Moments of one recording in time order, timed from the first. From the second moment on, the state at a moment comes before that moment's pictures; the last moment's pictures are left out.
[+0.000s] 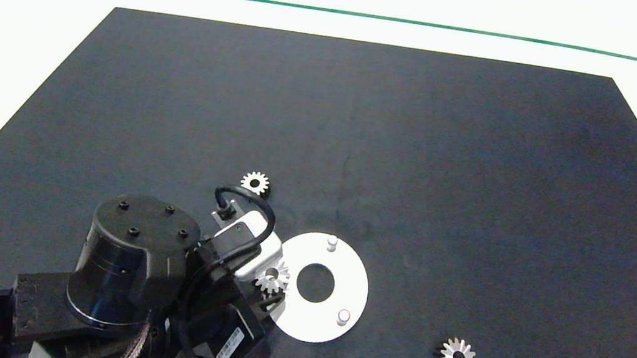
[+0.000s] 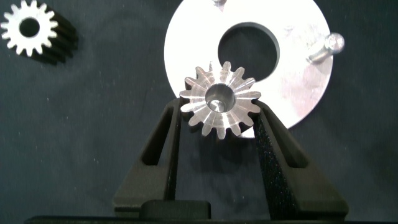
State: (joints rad) left arm -0.83 1.56 -0.59 -0.53 0.23 0.25; right arm 0.10 0.22 -0.46 0.47 0.06 -0.25
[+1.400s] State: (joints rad) left arm -0.84 1.57 -0.58 -0.53 0.22 0.24; right arm 0.10 0.22 -0.46 0.47 0.06 -0.25
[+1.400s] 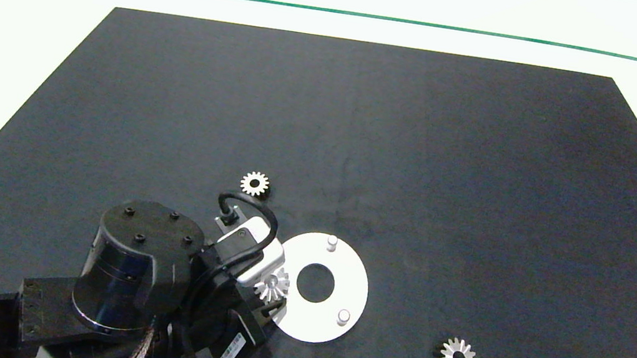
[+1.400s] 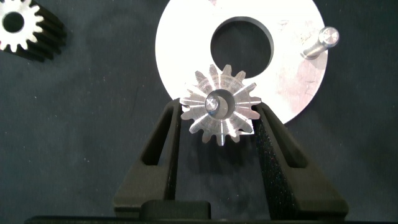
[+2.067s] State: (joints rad) left arm -0.84 1.58 -0.59 -0.54 0.22 0.24; right arm 0.10 0.21 -0.46 0.47 0.06 -0.25
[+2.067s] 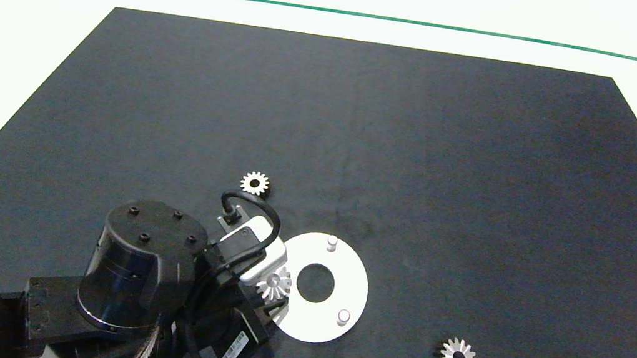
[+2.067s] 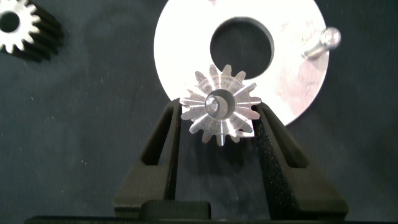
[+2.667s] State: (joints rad) left arm -0.84 1.60 -0.58 -0.58 0.22 0.24; right arm 0.10 0.21 -0.46 0.47 0.06 -0.25
